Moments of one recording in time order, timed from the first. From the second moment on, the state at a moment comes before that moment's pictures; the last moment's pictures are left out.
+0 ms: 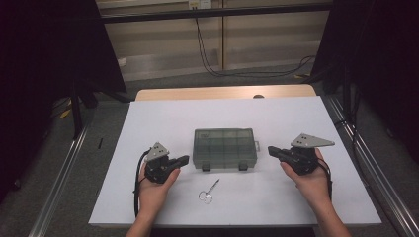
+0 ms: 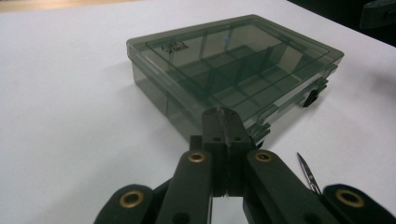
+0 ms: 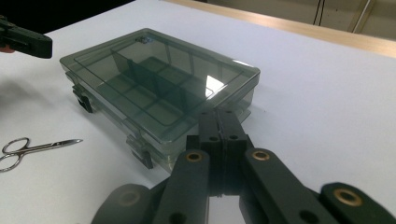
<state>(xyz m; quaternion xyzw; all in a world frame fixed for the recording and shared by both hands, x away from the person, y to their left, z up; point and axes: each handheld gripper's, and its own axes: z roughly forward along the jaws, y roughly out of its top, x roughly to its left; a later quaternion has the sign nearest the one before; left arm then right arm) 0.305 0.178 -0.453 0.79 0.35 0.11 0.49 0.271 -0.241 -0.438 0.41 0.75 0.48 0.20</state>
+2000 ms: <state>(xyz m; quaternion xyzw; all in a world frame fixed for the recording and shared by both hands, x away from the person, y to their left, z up) 0.312 0.171 -0.471 0.81 0.37 0.07 0.45 0.275 -0.211 -0.459 0.38 0.81 0.41 0.16</state>
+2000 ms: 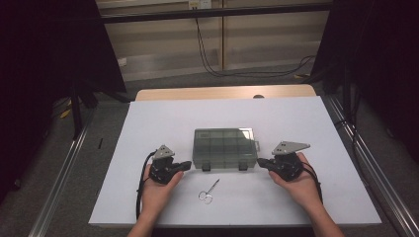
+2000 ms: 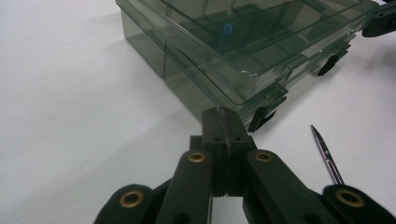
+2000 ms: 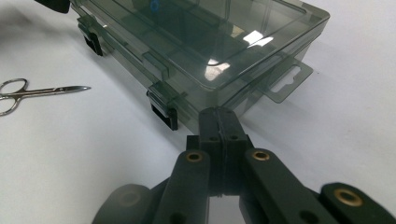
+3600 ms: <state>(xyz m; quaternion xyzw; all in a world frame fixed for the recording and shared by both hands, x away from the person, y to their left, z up) 0.338 0.151 -0.418 0.74 0.35 0.15 0.56 0.308 -0.199 -0.415 0.41 0.74 0.49 0.22</state>
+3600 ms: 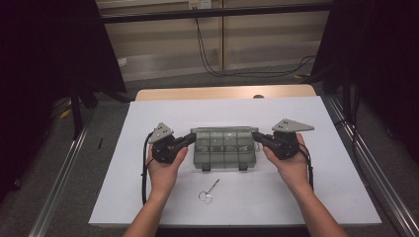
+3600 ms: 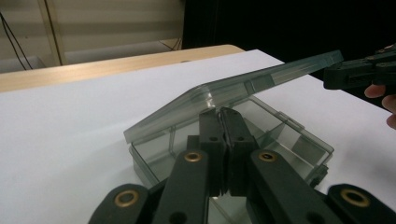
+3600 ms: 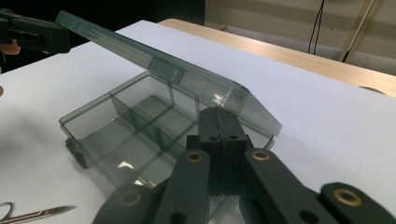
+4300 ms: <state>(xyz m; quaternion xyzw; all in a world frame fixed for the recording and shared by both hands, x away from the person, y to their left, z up) 0.358 0.165 -0.423 0.70 0.40 0.14 0.57 0.331 -0.196 -0.401 0.41 0.73 0.50 0.23</state>
